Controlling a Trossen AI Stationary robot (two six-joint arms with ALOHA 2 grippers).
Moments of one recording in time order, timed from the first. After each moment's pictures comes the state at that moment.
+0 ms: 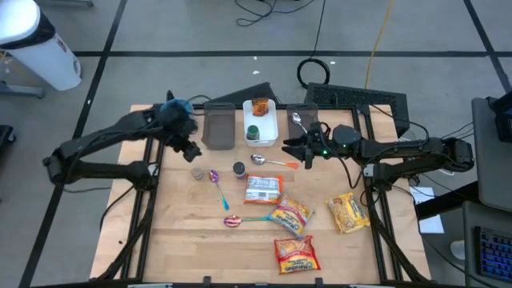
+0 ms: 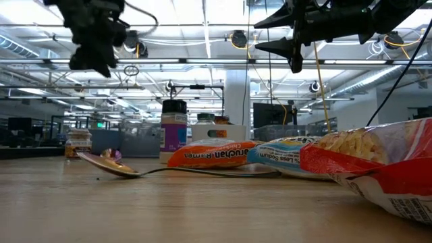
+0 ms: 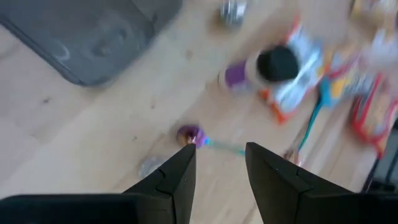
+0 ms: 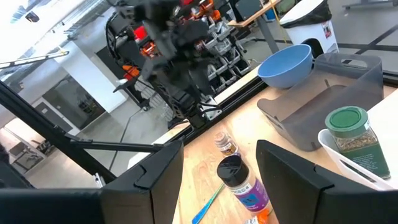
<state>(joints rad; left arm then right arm) 0.49 0.97 0.94 -0.98 0.31 -0.42 -0.19 1.10 0.59 0.46 -0.08 0.61</state>
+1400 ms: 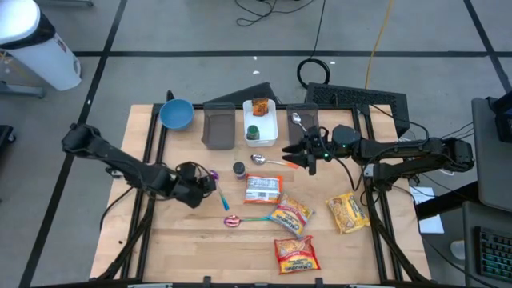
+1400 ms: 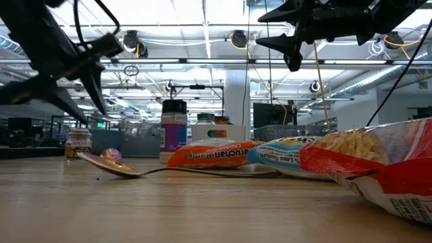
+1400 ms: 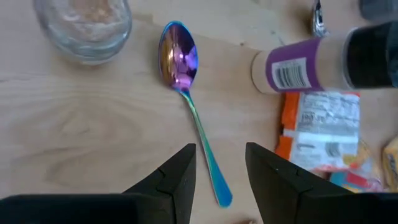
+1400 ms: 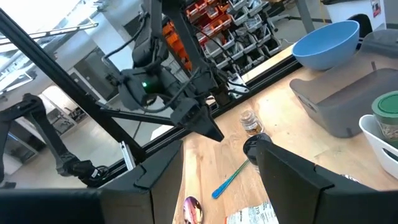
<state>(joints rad) -0.39 1.22 0.63 -0.54 -0.44 -2.00 -0.19 1.10 0.59 0.45 -0.24 0.58</state>
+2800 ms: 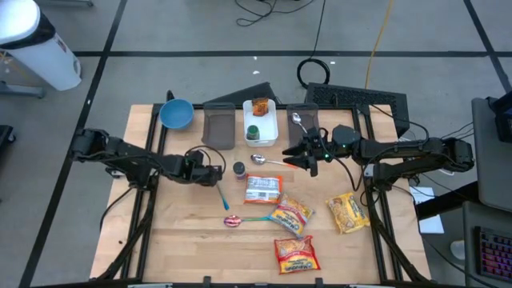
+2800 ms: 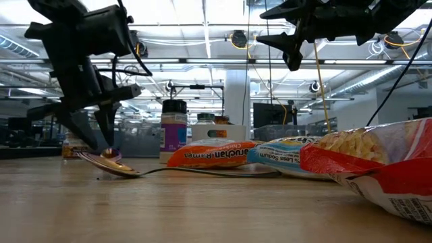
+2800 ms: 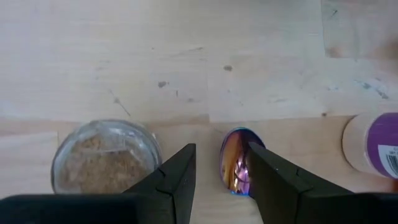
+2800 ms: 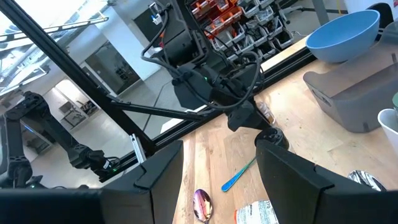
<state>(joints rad) -0.09 1.37 0.63 -0.58 -0.37 -1.60 -0.19 1.10 0.59 0.45 -0.29 0.58</state>
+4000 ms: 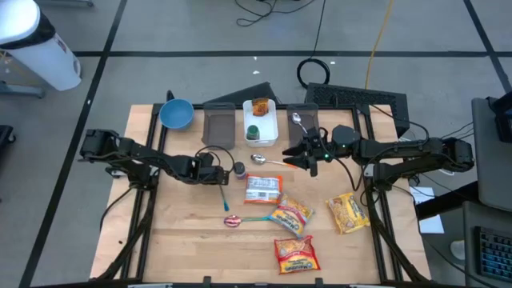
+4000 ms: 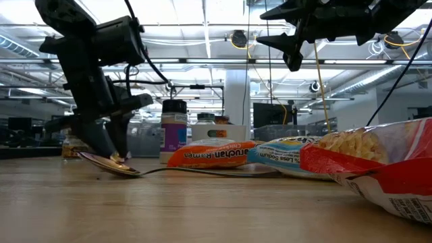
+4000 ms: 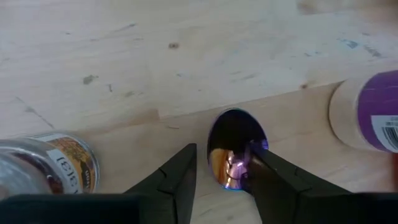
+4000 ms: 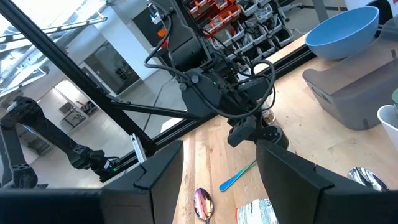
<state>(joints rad) -0.05 1.48 0.64 -0.39 -0.28 -1.42 -0.19 1.10 0.59 0.44 -0.29 0.59</state>
